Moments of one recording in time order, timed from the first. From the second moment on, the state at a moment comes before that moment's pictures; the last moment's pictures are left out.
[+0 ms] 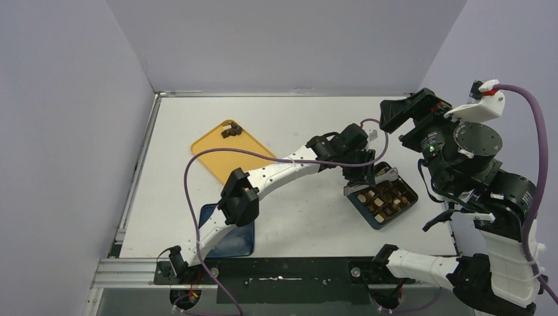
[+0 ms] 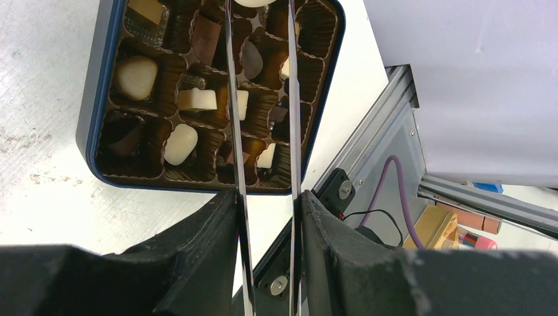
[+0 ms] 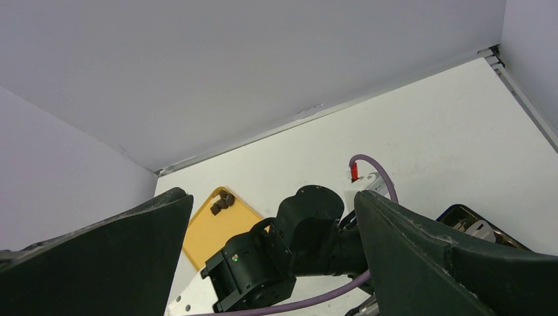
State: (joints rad) left arm -1.06 2.42 2.39 -0.70 0.31 -0.75; right arm 0.82 1.04 1.94 -1.03 0.78 0.59
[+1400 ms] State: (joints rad) left arm -1.03 2.46 2.42 -0.71 0.32 -0.75; right arm 0.82 1.02 1.95 -1.02 0.79 0.59
